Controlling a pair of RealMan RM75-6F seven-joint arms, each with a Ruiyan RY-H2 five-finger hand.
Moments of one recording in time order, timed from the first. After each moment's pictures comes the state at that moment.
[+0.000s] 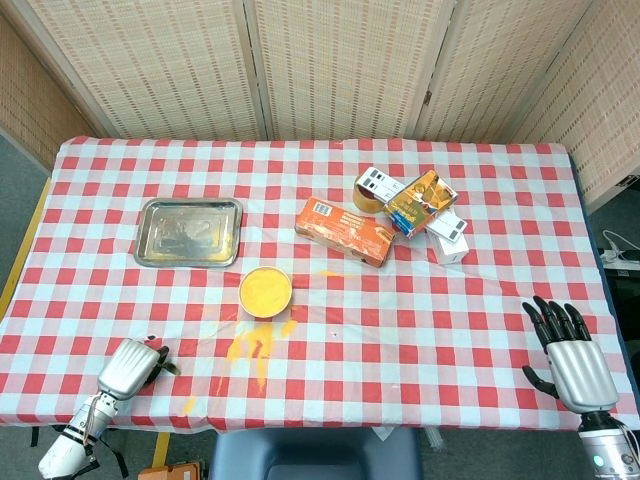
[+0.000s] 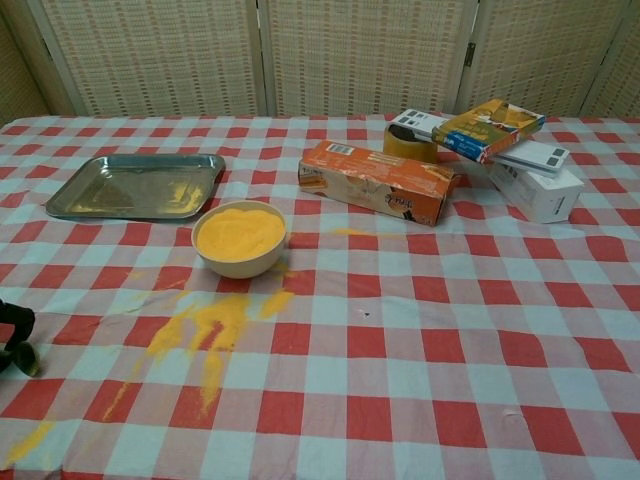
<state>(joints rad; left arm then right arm) -0.30 -1.55 0.11 -1.02 1.67 1.27 0.15 0.06 -1.12 -0.01 -1.67 -1.54 1.43 -0.18</state>
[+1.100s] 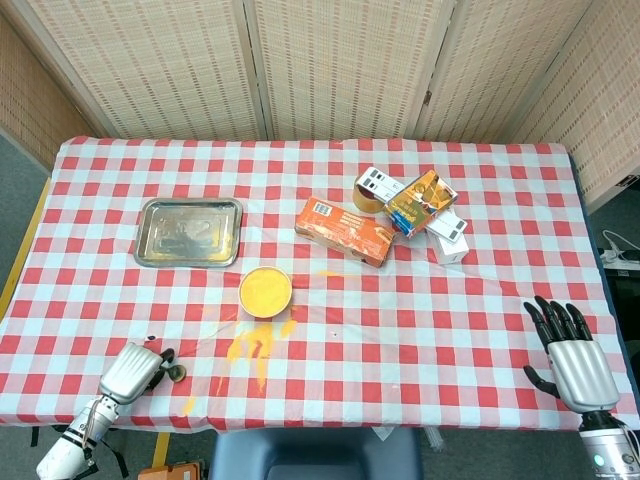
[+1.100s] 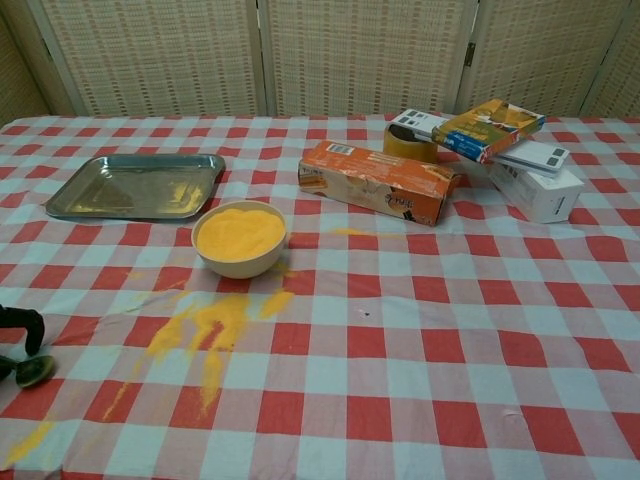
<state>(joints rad) -0.31 -1.49 0.12 -1.13 1.66 1.24 0.16 0.06 -1.11 -0.01 -1.68 -1.53 1.43 -0.19</state>
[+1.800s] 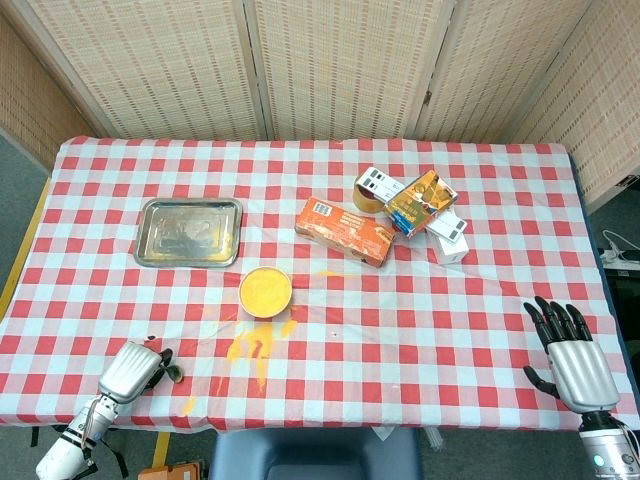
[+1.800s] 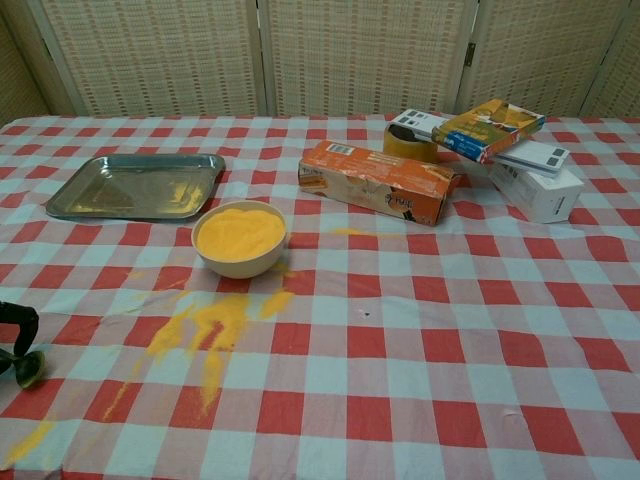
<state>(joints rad) -0.31 -1.49 0.12 -1.13 1.67 1.27 0.14 0.06 -1.11 -0.01 -1.69 -1.53 1.43 -0.19</state>
